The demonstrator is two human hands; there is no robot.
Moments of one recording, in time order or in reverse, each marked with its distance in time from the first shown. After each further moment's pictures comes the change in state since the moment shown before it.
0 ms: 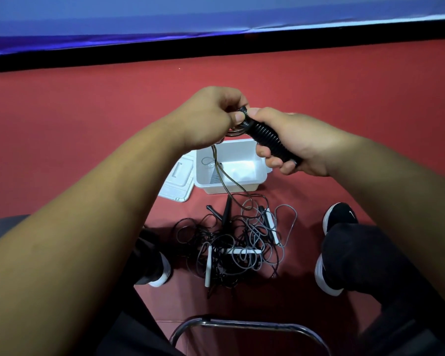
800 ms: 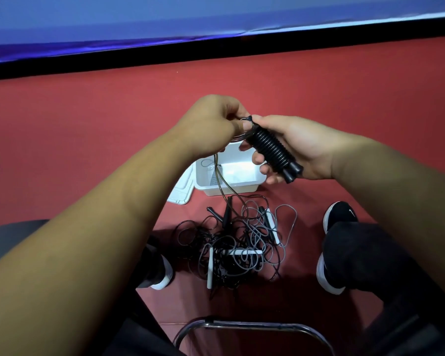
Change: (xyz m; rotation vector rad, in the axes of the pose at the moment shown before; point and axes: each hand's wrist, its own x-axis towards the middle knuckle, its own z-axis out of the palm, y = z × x) left_hand 0.000 0.001 0.014 -0.021 0.035 -0.038; right_hand 0.000 0.010 -0.008 0.112 -0.150 0.107
